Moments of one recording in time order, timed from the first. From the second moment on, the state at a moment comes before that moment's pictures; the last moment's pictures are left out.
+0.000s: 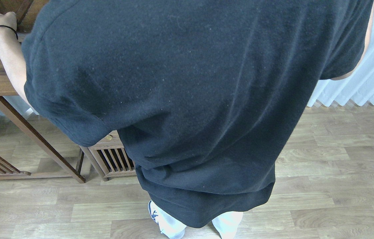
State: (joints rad) left arm 0.13 0.00 -0.13 0.00 0.14 -0.05 0.08; right arm -0.09 0.02 0.24 0.40 0.41 -0.02 0.25
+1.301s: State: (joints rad) left arm 0.13 0.00 -0.13 0.00 0.14 -0.05 0.08; right arm -0.09 0.01 0.24 0.40 0.41 -0.02 0.25
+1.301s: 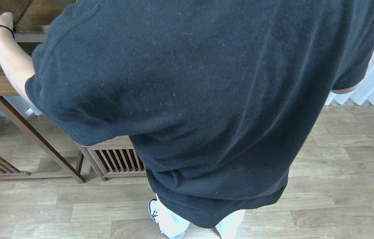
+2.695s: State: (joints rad) left arm 0.13 0.00 -0.13 0.00 0.14 -0.05 0.08; right arm -0.09 0.01 0.24 0.40 0.41 -0.02 0.25
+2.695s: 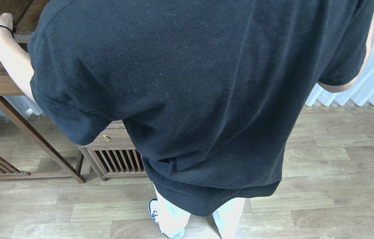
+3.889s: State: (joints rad) left arm 0.13 0.00 -0.13 0.00 0.14 -0.05 0.08; right arm -0.09 0.01 0.24 0.40 0.41 -0.02 0.25
